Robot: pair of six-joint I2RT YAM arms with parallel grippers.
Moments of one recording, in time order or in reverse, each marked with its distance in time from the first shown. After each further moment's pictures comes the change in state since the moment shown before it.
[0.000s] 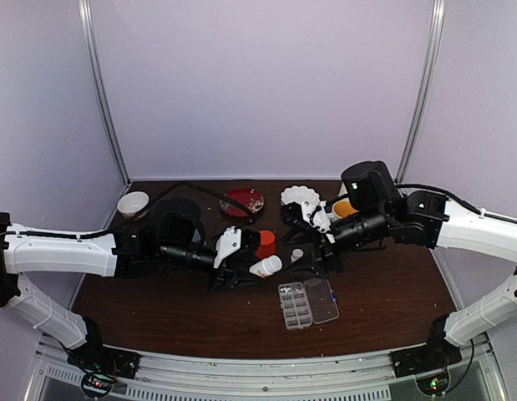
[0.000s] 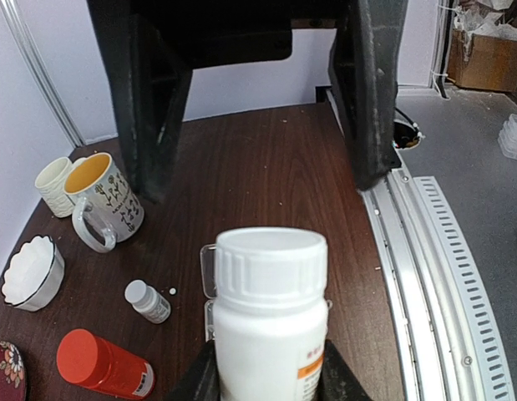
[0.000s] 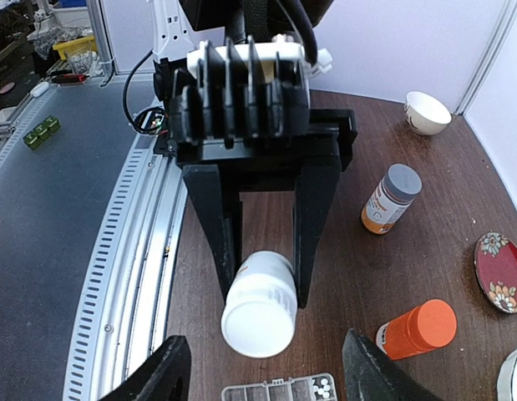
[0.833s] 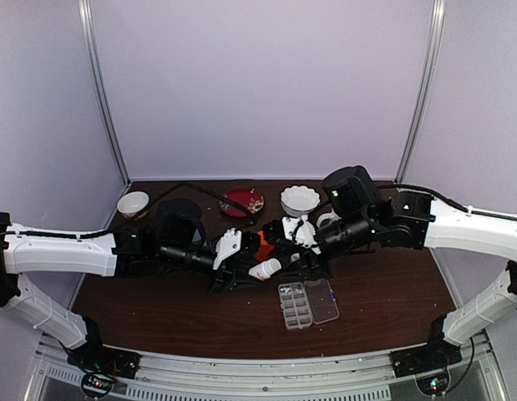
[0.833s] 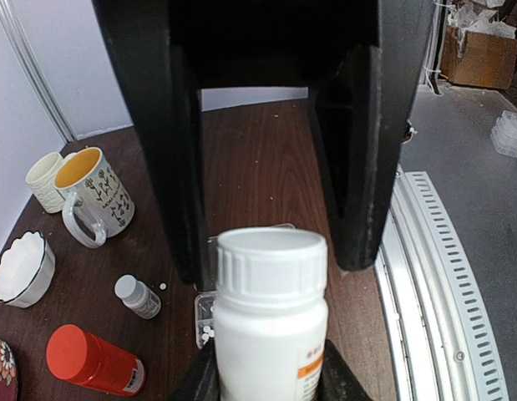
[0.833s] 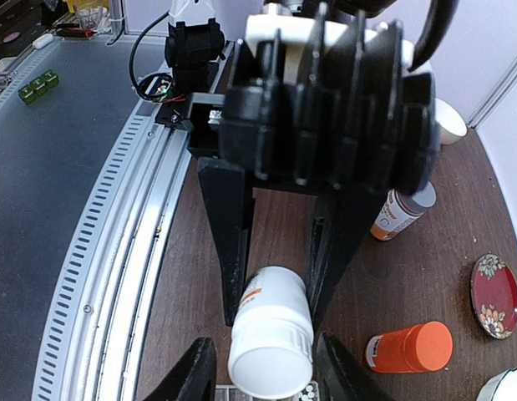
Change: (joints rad) left arm 0.000 0.000 0.002 -0.026 0.019 -0.002; right arm 0.073 0.095 0.077 -0.042 0.066 -0.148
